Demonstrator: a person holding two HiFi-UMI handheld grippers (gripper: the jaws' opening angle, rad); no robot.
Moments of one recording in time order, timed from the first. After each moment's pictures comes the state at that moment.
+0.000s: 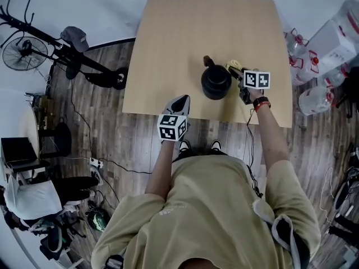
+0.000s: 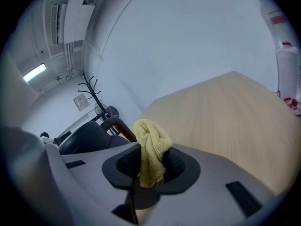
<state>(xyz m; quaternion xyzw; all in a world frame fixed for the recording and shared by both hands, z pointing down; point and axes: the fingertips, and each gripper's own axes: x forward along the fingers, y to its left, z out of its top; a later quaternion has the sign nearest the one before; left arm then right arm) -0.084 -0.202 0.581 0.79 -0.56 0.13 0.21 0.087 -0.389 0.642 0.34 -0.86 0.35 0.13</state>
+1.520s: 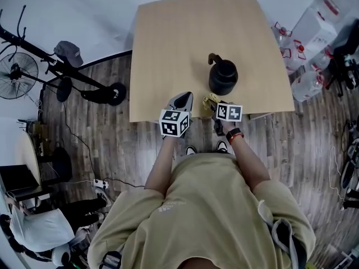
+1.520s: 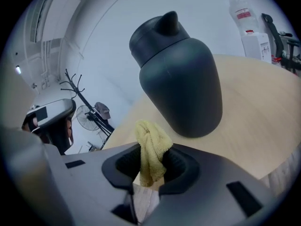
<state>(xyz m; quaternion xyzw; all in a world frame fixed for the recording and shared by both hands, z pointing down) -0.156 -0.173 0.561 0.85 -0.48 0.11 0.19 -0.062 -0.184 0.705 0.44 -0.78 0.43 0.13</state>
